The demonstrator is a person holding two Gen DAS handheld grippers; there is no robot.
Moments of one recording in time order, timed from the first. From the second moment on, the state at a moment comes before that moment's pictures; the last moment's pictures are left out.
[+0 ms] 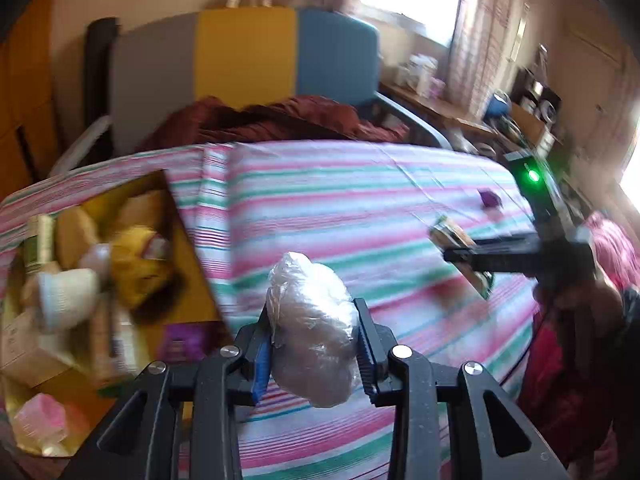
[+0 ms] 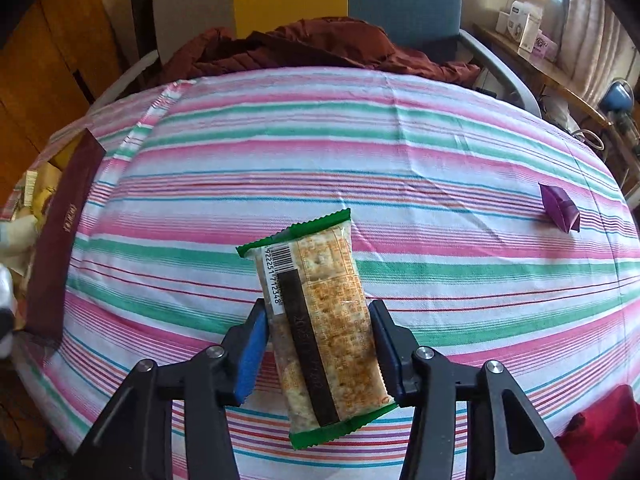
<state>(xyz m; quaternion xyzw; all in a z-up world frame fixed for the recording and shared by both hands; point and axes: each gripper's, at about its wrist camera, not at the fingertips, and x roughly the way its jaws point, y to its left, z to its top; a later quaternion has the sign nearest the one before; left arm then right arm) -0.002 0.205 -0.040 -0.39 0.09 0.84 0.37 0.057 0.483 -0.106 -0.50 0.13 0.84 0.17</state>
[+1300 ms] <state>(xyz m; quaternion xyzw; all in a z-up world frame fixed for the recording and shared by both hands) -0.038 0.053 -0.012 -0.36 0.00 0.91 0.19 -0.047 0.263 -0.029 -0.43 0.14 0.89 -0.04</state>
